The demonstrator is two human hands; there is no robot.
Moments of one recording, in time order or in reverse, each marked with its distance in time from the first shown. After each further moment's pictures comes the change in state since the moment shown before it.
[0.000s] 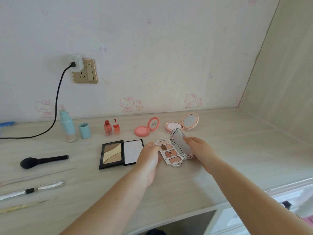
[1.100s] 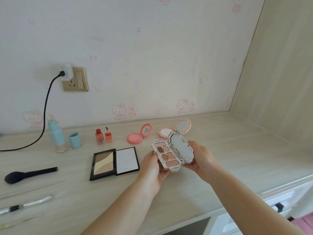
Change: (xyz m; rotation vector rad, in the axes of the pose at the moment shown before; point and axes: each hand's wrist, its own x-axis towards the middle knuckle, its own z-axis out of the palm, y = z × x) left_hand -0.013 -0.002 0.028 -0.256 -0.090 -0.112; right_hand -0.017 -0.005 -0.014 0.439 -0.099 0.054
